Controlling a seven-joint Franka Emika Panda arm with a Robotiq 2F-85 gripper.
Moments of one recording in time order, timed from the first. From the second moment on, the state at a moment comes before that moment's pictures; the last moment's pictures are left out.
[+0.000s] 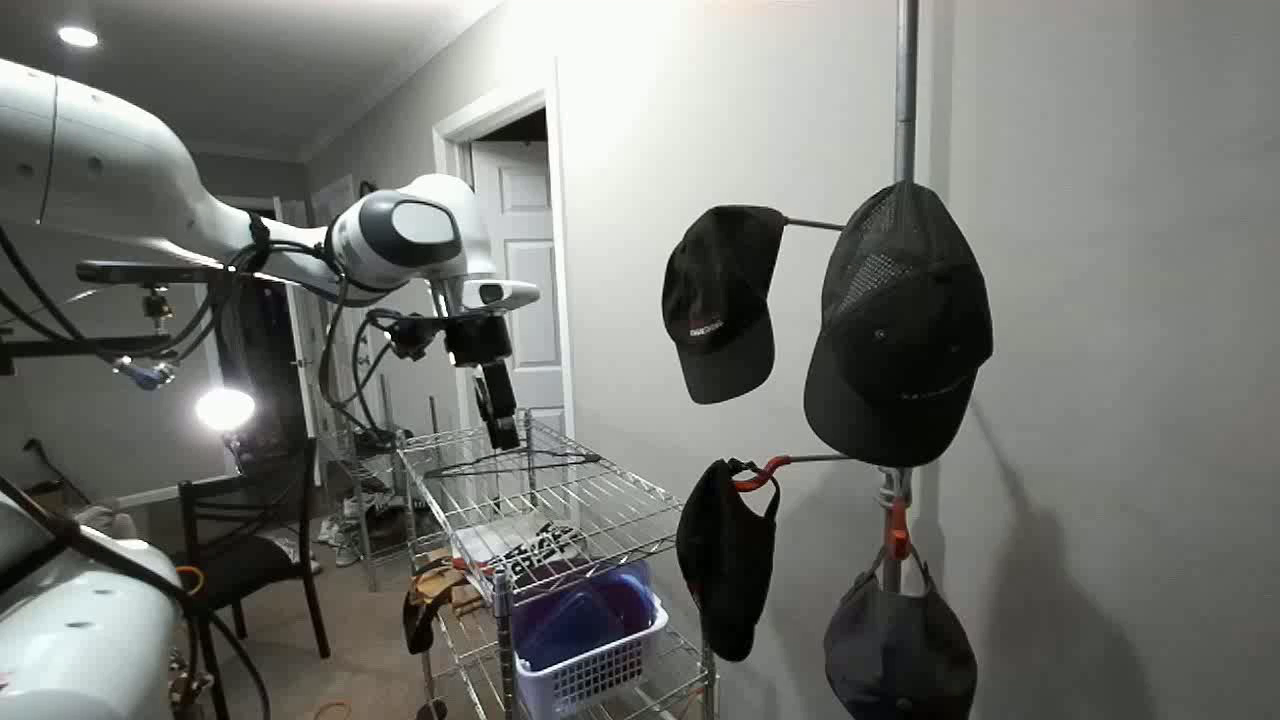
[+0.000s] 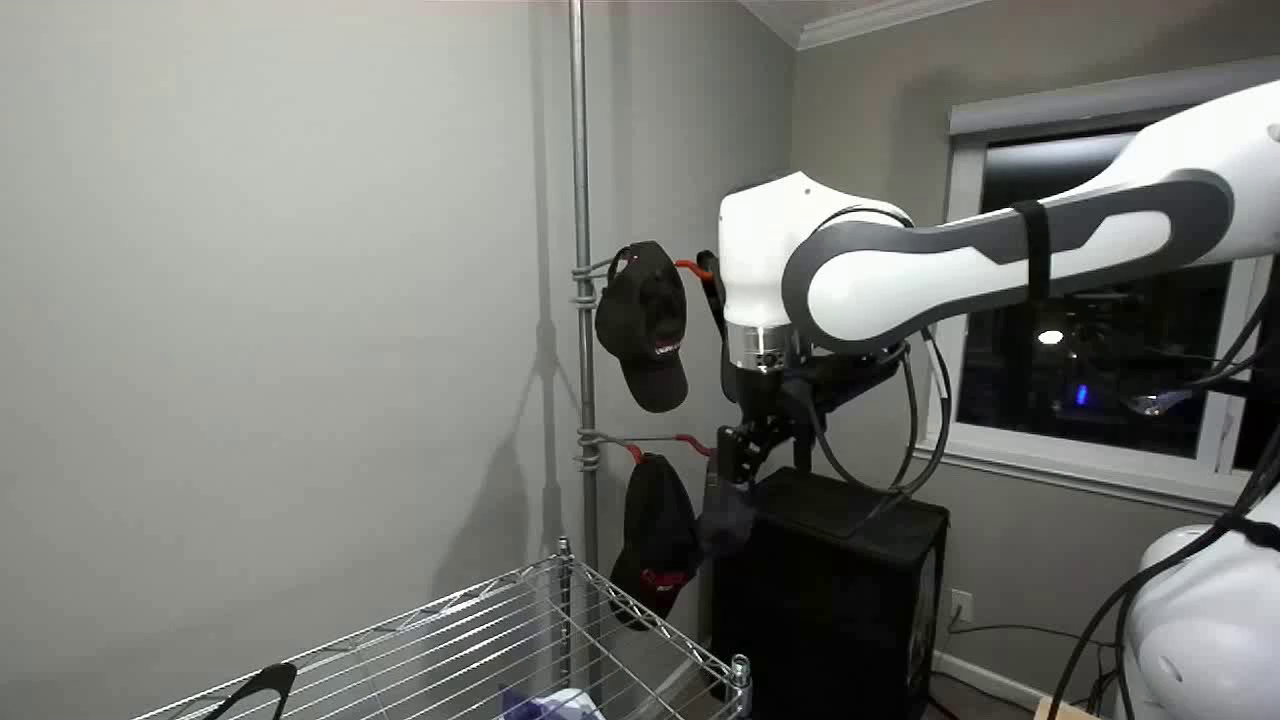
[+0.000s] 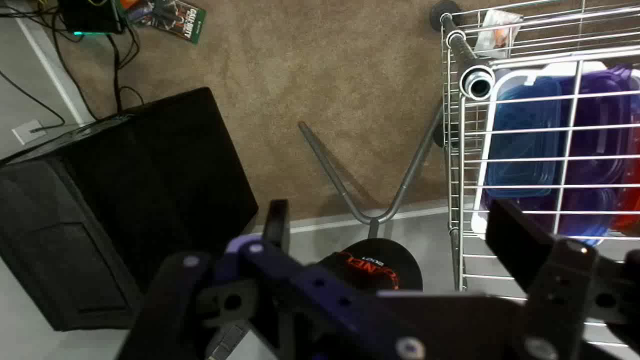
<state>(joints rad) -0.01 -0.57 0.40 -2.32 -0.08 1.76 0.56</state>
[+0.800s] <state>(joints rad) -0.02 -0.53 0.38 -2.31 -0.25 2.05 0.56</state>
